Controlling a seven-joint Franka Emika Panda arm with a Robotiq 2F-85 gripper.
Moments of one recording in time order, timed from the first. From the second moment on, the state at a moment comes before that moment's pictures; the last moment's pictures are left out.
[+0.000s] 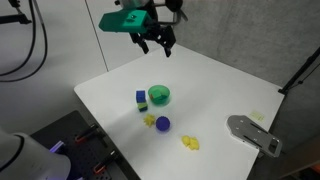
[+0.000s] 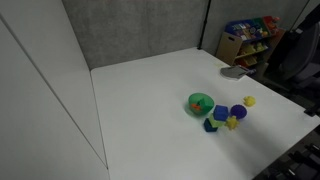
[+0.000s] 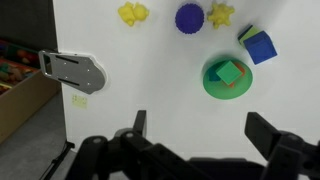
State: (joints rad) arm -0.05 -0.46 -0.14 -2.44 -0.13 2.30 -0.31
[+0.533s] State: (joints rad) arm -0.07 -0.23 -0.20 -2.43 -0.04 2.47 -0.31
